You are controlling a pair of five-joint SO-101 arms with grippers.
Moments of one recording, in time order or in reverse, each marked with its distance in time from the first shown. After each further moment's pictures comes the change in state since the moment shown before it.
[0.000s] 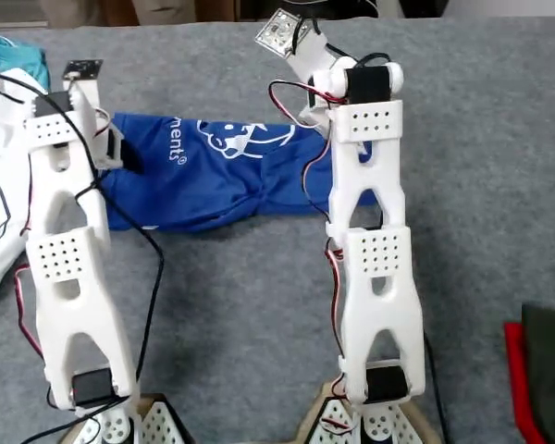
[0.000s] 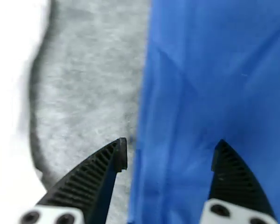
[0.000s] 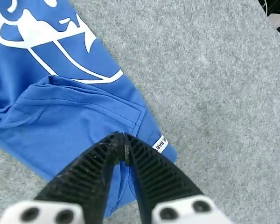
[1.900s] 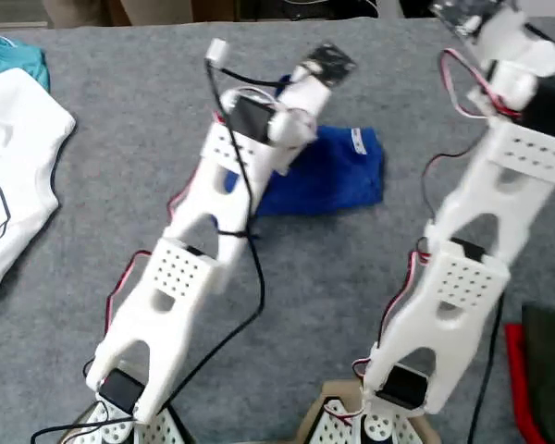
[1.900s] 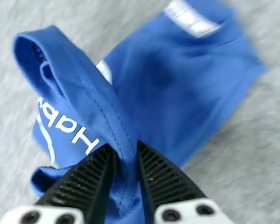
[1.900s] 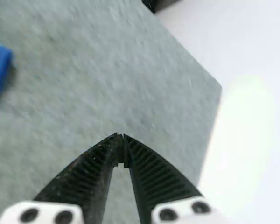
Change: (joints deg) left arm 44.5 1.9 -32.4 11.2 -6.3; right arm 30.2 -17.6 -1.1 0.0 14.8
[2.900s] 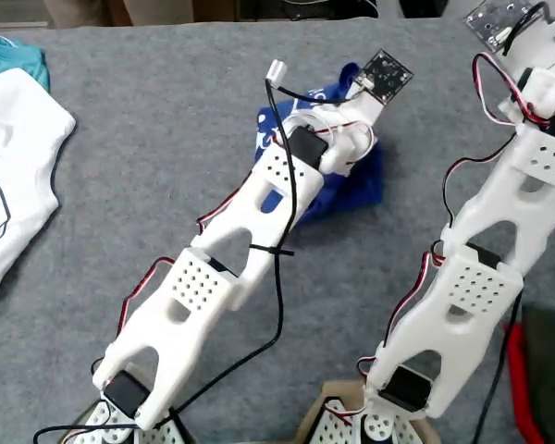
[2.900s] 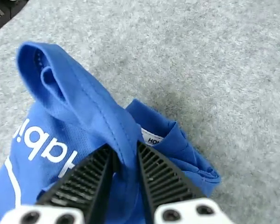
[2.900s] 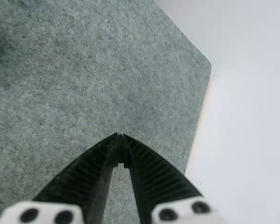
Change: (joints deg) left arm 7.5 -0.2 19.0 -37.0 8.2; right arm 4.3 0.0 0.0 -0.2 3.0
